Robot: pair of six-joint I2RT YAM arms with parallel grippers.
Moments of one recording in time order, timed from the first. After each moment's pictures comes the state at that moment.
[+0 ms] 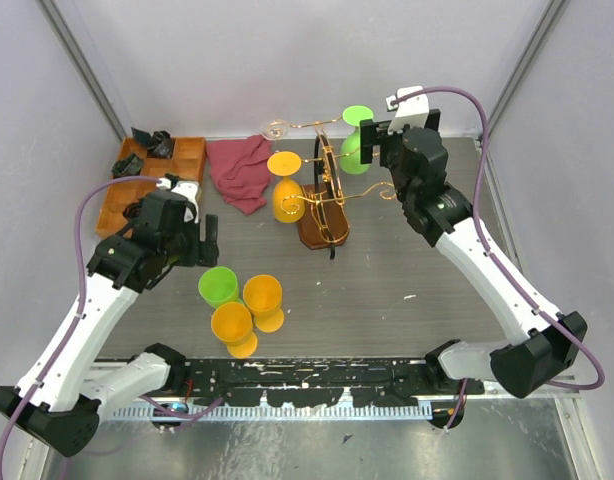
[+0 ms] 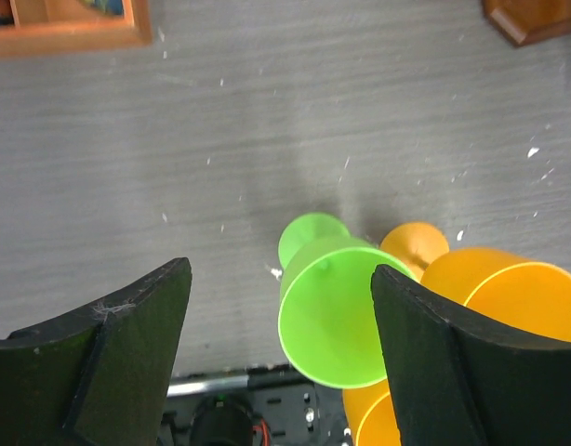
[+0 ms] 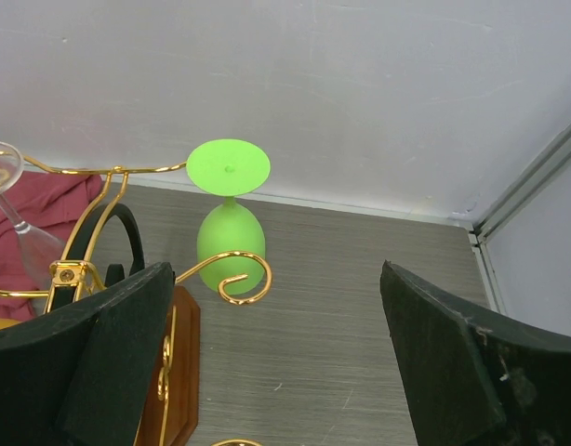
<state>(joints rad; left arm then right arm) -0.45 0.98 1.17 -1.02 -0.19 -0.26 0.48 1.29 1.35 -0.11 0.43 -0.10</state>
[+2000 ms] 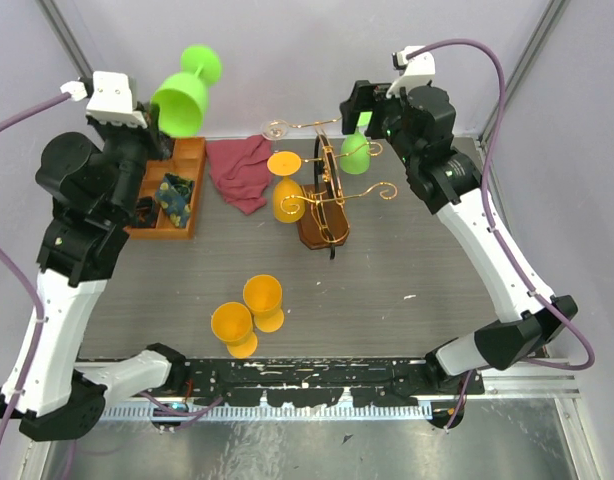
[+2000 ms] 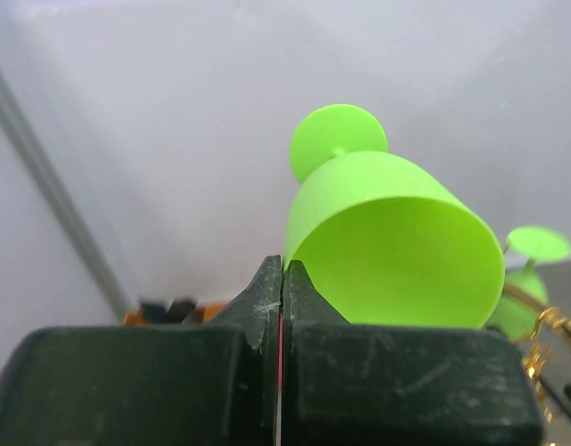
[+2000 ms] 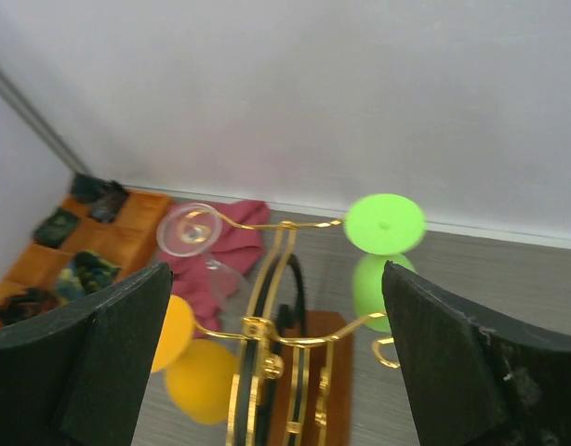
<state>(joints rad) -0.45 1.09 1.65 -0.41 -0.37 0.15 0.46 1.44 1.70 -0.31 0.18 0.17</state>
